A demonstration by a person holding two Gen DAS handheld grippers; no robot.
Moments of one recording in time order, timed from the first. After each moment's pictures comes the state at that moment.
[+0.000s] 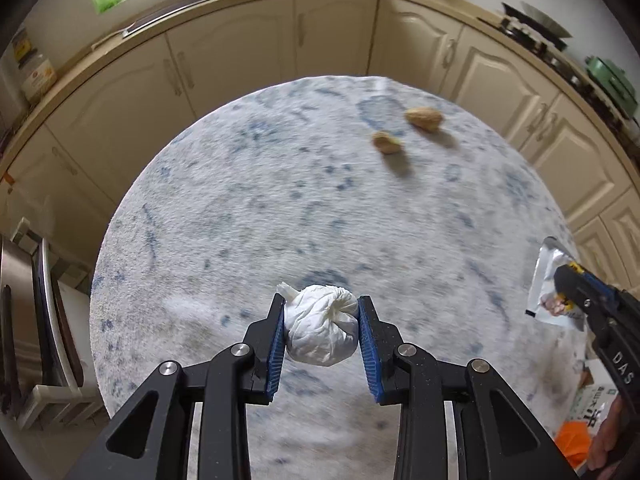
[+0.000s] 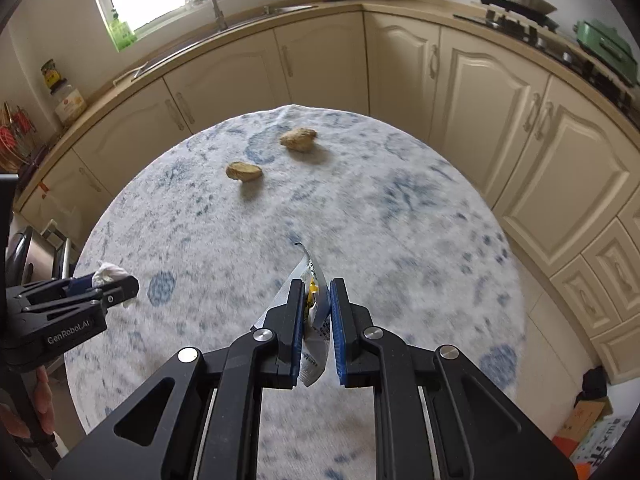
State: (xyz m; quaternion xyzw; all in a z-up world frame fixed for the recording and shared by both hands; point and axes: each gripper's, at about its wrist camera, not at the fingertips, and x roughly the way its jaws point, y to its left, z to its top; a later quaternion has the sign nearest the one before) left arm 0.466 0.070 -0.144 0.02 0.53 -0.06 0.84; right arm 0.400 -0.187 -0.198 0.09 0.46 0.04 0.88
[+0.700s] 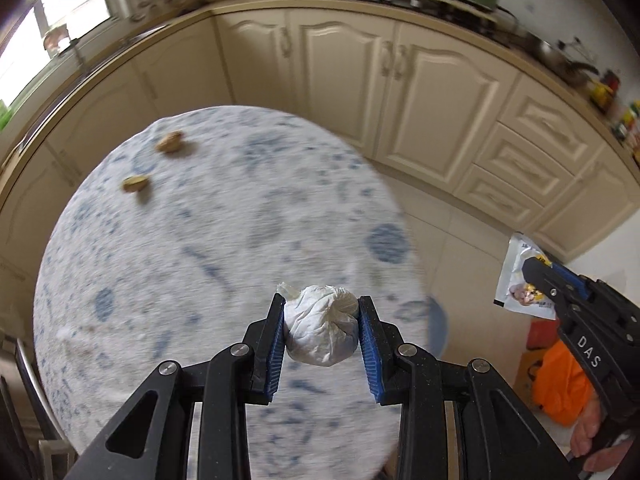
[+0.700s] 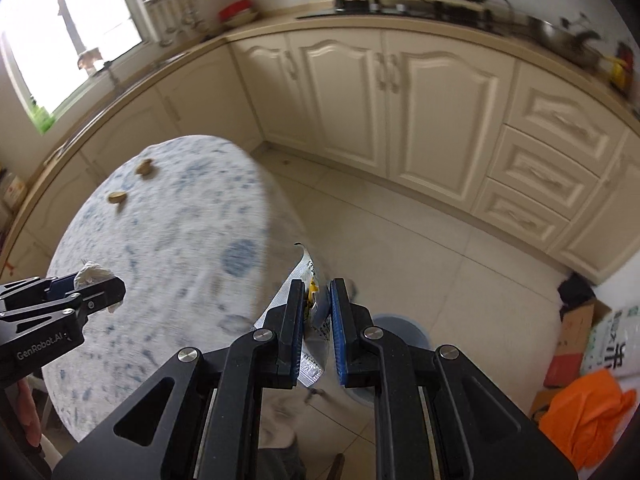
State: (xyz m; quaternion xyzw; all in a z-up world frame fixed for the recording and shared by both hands) left arm 0.355 -0.143 -0.123 0.14 0.50 -0.22 0.82; right arm 0.241 -0.375 -0.213 0.19 0.43 -0.13 0.87
